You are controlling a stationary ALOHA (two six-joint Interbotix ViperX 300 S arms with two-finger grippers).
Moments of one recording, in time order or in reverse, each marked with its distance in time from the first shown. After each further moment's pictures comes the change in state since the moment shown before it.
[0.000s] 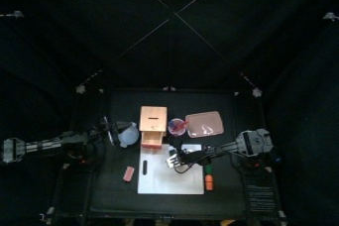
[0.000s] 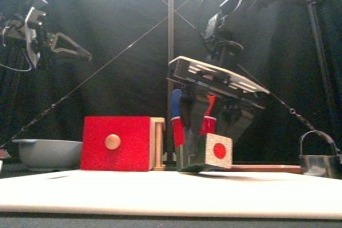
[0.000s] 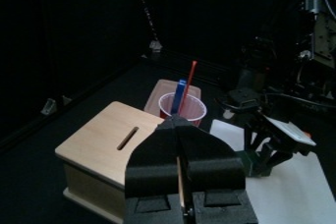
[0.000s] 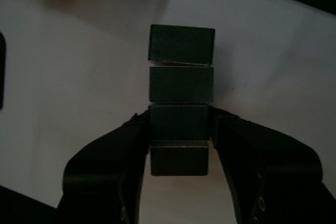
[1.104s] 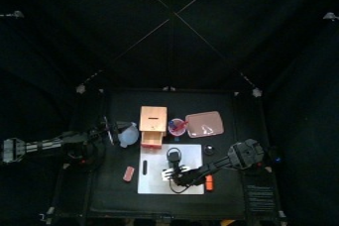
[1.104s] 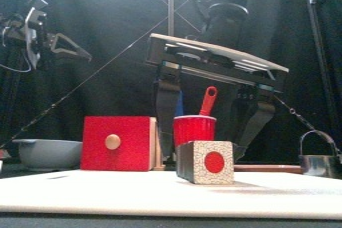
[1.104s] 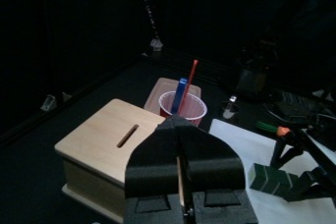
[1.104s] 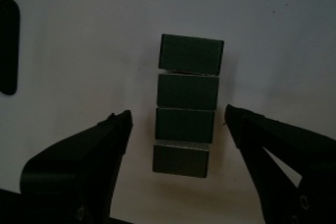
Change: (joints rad) left arm 0.000 0.000 0.002 -0.020 0.003 -0.002; right arm 0.130 0.077 -0.132 -0.121 0.189 0.118
